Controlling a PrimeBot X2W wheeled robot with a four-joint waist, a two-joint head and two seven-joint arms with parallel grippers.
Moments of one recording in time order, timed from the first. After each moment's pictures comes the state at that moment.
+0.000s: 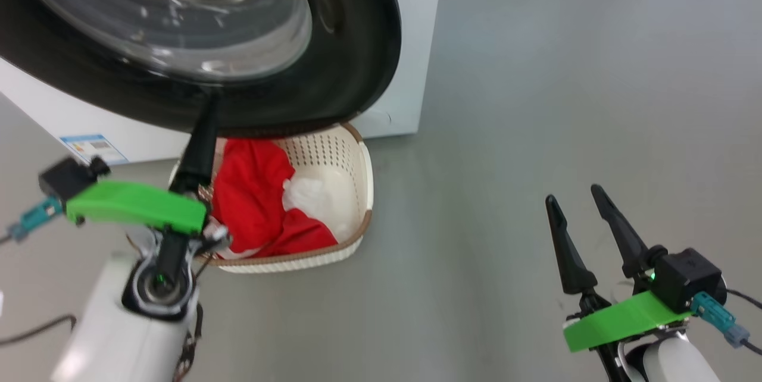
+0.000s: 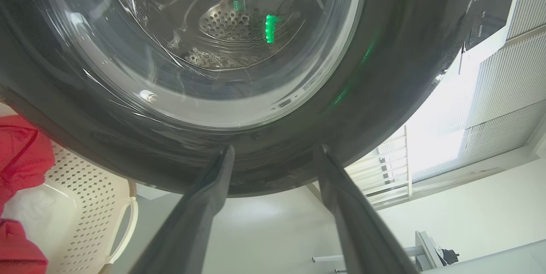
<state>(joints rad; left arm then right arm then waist) -0.61 0.16 -0.23 0.50 -1.39 -0.12 -0.08 -0.11 -0.04 0.06 0.16 0.27 0.12 -0.26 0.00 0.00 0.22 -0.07</state>
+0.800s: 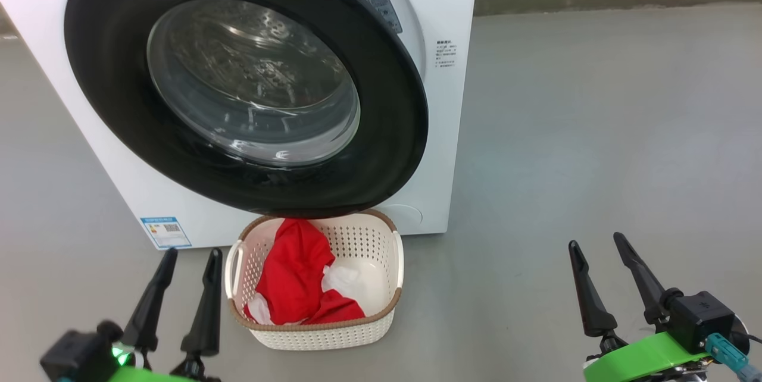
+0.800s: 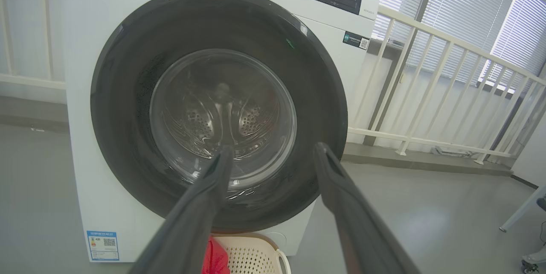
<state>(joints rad) -0.06 0.21 -0.12 0.09 -0.57 -0.08 -0.25 0.02 -0.04 0.00 0.16 0.24 0.12 -0.26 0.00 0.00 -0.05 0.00</state>
